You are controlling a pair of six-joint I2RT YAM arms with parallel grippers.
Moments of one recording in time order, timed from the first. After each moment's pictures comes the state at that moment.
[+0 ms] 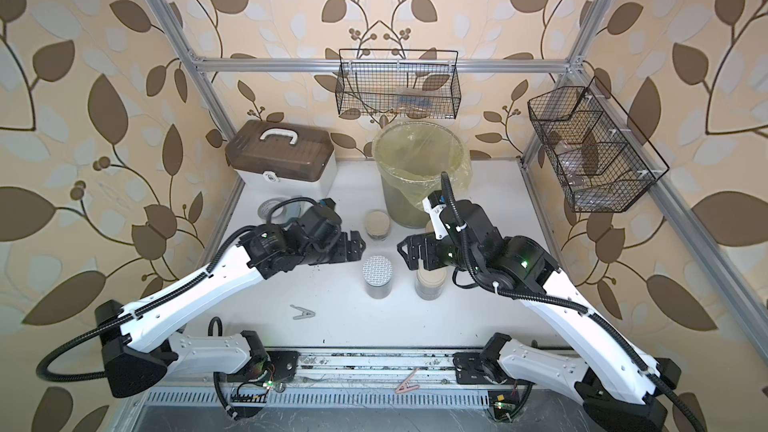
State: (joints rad) left arm -0.89 1.29 1.26 -0.92 -0.13 -0.85; right arm 0.76 0.99 1.31 -1.04 0.04 0.56
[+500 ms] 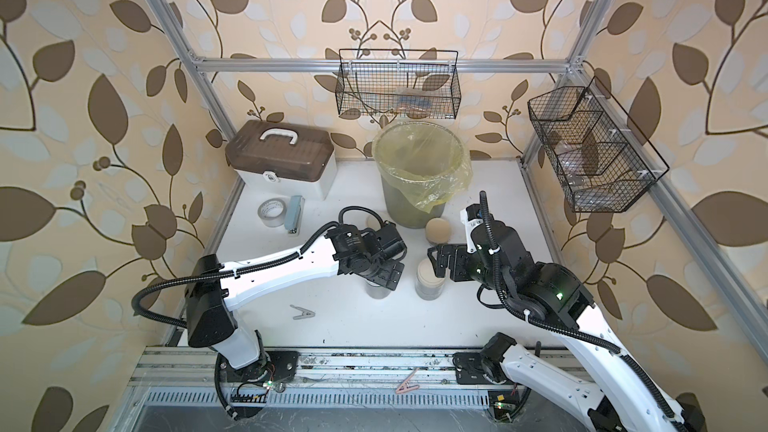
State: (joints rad) left arm -1.06 1.70 1.48 -1.07 -0.20 -0.65; right arm 0.68 0.81 1.20 -1.11 0.13 0.61
